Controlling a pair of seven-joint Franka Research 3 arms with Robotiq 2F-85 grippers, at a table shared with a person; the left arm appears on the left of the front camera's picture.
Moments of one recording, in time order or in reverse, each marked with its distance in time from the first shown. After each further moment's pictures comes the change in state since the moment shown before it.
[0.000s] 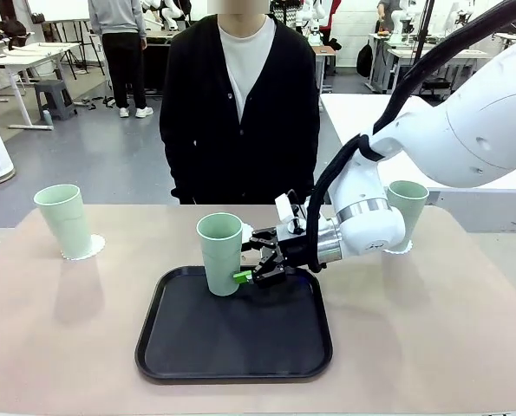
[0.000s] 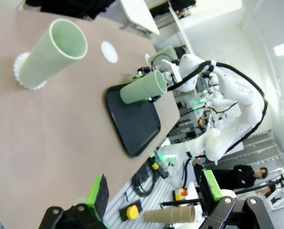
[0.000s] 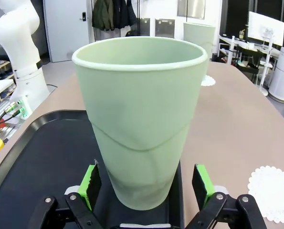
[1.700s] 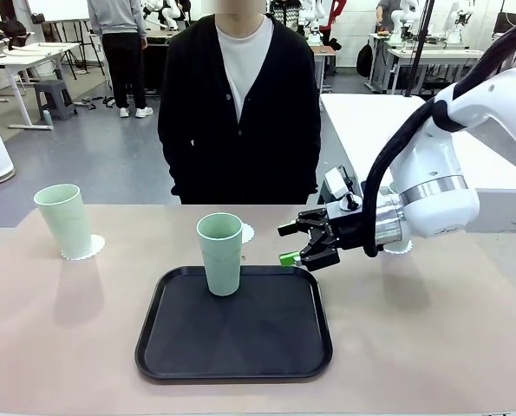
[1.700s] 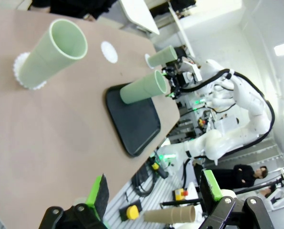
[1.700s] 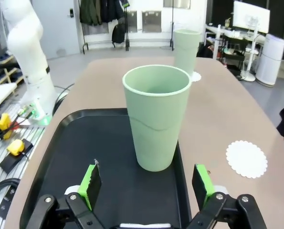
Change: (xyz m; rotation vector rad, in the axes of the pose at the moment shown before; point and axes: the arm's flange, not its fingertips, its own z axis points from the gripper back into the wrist) left arm 0.000 0.000 0.000 0.000 0.000 0.000; right arm 0.047 0.038 0.102 -0.075 0.054 -0.052
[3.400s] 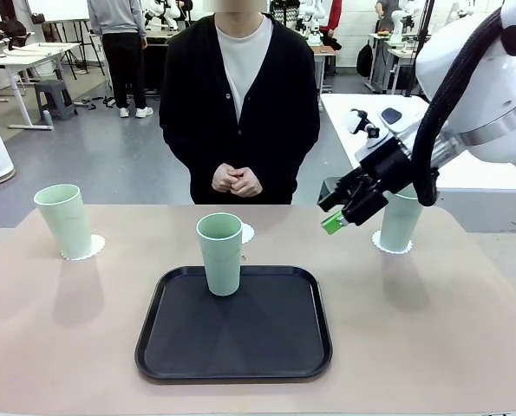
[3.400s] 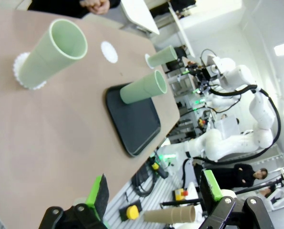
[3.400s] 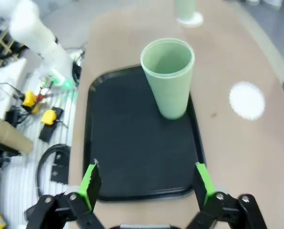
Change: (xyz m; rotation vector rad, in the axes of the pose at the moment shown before) left arm 0.000 0.000 0.000 0.000 0.000 0.000; right arm 0.117 0.021 0.075 0.021 0.398 -0.128
